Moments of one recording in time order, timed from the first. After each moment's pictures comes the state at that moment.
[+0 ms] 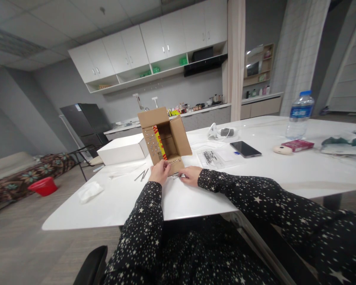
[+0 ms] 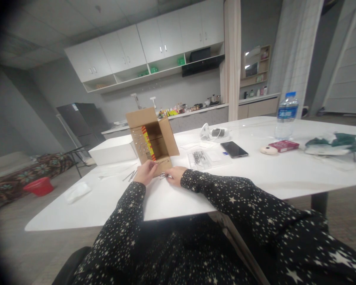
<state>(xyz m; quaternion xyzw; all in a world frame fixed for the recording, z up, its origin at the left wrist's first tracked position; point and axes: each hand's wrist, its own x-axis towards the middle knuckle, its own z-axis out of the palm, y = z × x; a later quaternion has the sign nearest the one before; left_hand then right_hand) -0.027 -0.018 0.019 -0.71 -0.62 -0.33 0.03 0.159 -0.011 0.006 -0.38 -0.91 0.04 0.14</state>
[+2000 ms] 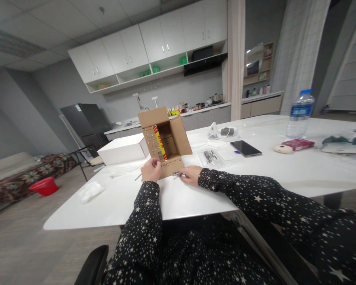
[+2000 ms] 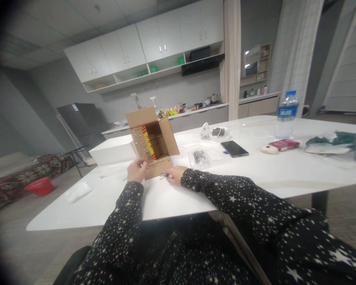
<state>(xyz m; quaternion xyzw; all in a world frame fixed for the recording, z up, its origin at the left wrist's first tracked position) -0.037 -0.026 0.035 -0.59 -0.69 -0.41 0.05 0.160 -0.011 0.005 -0.38 -0.91 0.04 0.14</state>
